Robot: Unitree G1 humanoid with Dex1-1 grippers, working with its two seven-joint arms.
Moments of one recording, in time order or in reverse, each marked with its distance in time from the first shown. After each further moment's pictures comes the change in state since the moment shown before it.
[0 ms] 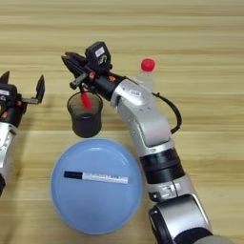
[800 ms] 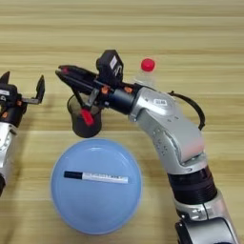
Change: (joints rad) left arm -0.002 0.000 0.000 0.005 0.000 0.000 -0.001; right arm 0.141 -0.206 0.036 -0.295 0.228 0.146 0.218
